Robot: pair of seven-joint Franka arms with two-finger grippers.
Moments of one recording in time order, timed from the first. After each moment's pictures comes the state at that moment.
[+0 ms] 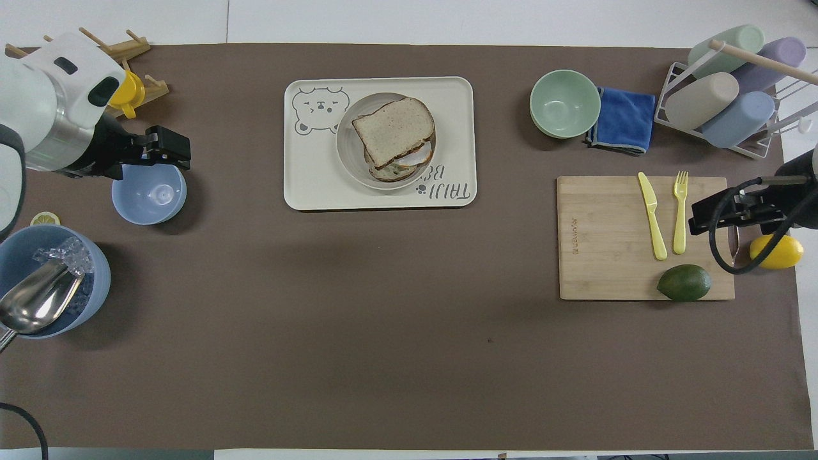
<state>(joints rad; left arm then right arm) -0.18 0.08 -0.01 -1.60 -0.02 1.71 -0.24 0.01 -0.01 -0.02 -1.64 0.02 1.47 0.00</state>
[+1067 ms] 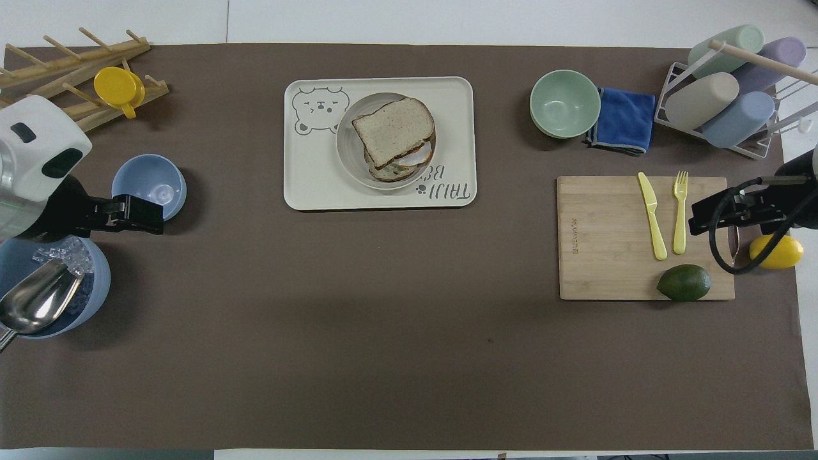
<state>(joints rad) -0.15 -0.10 -0.04 -1.73 -0.02 1.59 -0.14 0.01 -0.01 -0.02 -1.64 0.02 1.47 0.00</state>
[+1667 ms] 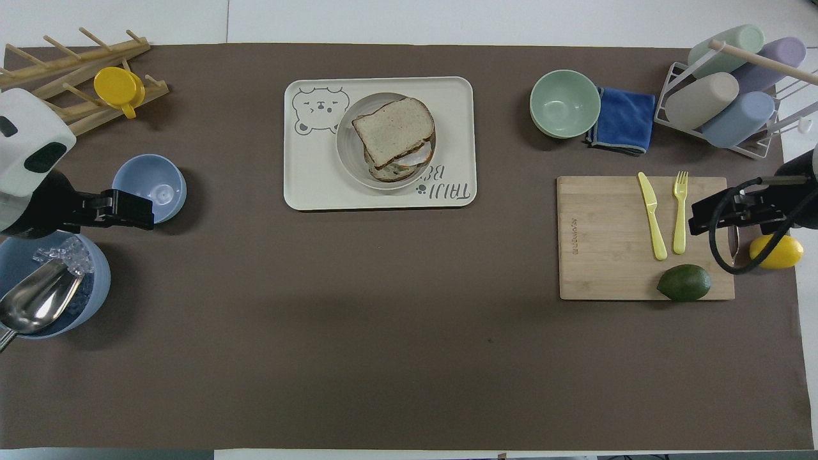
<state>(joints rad) -0.12 -0.09 -0.05 -1.72 -0.02 1.59 -0.14 0.01 -0.01 -0.02 -1.64 0.02 1.47 0.00</state>
